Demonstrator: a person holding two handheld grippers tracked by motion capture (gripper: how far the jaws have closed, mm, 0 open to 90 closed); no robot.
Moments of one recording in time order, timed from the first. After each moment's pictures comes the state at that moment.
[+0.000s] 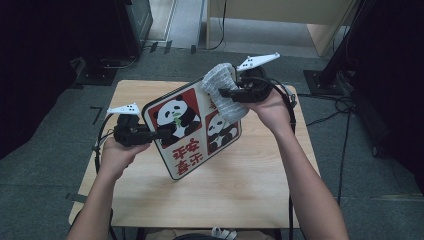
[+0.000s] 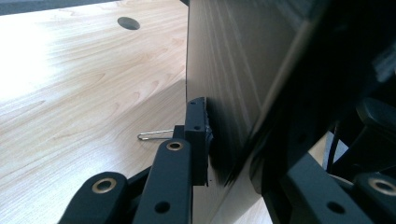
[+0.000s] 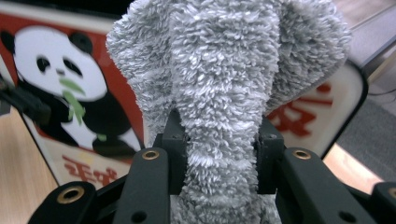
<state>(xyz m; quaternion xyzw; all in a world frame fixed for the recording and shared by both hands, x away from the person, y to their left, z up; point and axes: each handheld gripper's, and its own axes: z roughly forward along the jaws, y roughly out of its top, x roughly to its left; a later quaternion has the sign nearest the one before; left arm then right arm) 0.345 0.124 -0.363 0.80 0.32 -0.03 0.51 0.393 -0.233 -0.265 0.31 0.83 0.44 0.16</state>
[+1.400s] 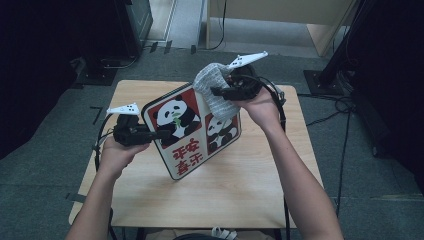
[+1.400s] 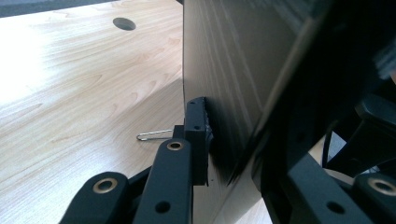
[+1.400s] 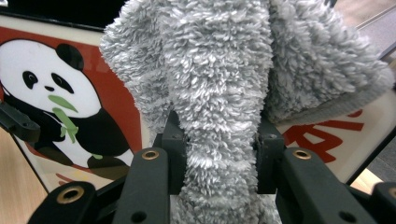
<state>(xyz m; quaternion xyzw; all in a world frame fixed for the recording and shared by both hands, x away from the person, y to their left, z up) 0.347 0.126 -0.364 0.80 0.31 -0.03 0.51 0.406 -0.214 -0.275 0.31 0.83 0.44 0.15</state>
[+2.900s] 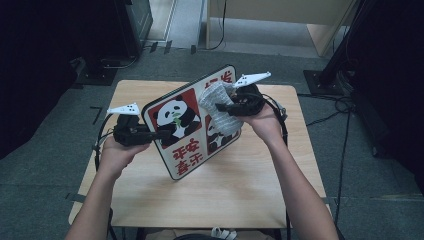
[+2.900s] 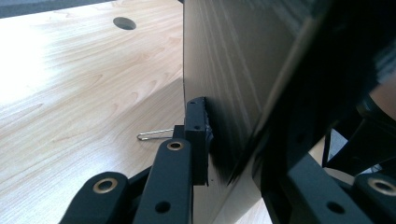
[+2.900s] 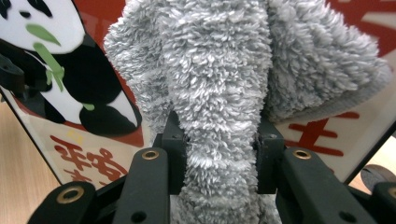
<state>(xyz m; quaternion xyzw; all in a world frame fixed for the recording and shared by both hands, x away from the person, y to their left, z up) 0.346 0.125 -0.363 0.81 0.31 -0.03 0.50 0.399 -0.232 -0.326 0.31 0.83 0.44 0.12</state>
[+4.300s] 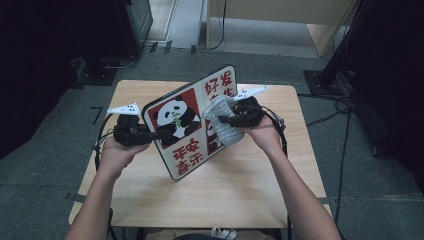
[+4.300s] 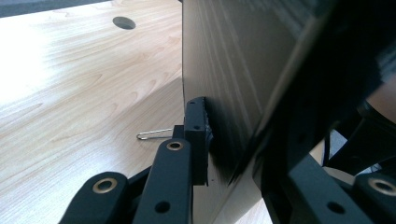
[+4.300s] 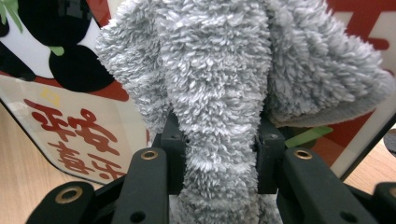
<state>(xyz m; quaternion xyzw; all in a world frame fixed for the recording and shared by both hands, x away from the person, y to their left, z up) 0.346 0.125 -0.363 0.81 0.31 -0.03 0.50 0.393 -0.239 -0.368 0.33 0.84 0.42 0.10</state>
